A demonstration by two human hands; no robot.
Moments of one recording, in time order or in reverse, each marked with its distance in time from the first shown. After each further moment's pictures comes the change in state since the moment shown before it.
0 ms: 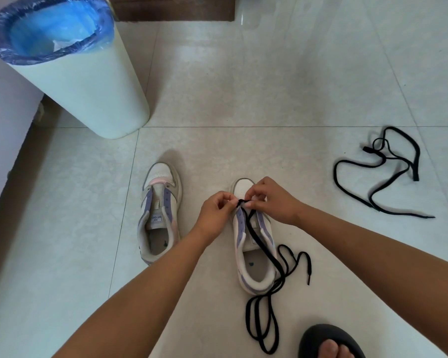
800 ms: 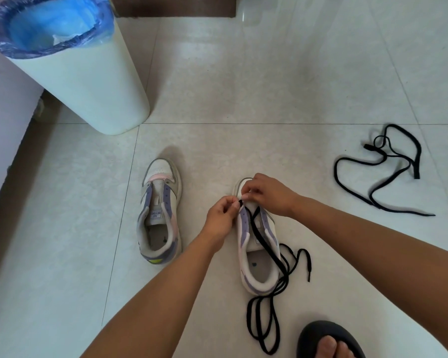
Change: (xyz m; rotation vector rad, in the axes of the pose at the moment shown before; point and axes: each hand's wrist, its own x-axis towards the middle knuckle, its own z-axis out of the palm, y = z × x) left_hand -0.010 -0.008 0.018 -0.161 -0.014 -0.116; right_hand 0.009 -0.014 -0.004 -0.246 -0.092 -0.055
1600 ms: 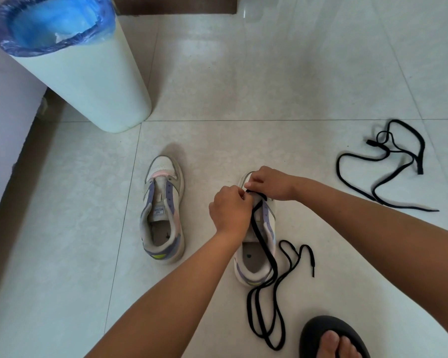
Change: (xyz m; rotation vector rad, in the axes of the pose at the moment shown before) left_hand -0.013 0.035 0.027 0.797 0.390 0.143; right_hand 0.007 -0.011 -0.020 0.080 -0.136 0.103
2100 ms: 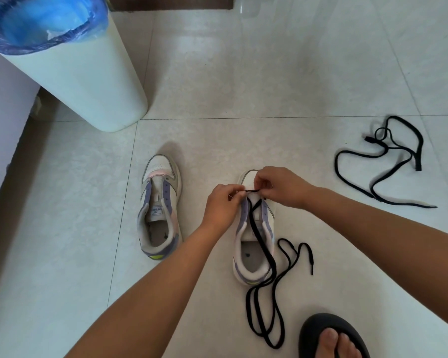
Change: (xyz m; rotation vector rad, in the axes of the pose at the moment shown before) left_hand 0.019 -0.029 -0.004 -0.304 -0.249 0.144; right_hand -0.018 0.023 0.002 -0.205 0.159 -0.118
